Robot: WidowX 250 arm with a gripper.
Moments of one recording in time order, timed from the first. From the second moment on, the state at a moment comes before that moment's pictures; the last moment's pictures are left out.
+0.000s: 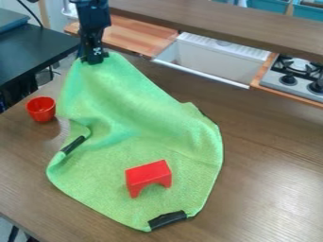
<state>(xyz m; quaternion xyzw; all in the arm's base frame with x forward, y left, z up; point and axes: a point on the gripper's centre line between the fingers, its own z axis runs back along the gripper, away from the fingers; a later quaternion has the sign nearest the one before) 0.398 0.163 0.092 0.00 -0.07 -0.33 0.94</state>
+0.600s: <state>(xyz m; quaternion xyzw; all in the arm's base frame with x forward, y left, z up) 0.416 0.165 0.090 0.03 -0.12 -0.34 0.93</state>
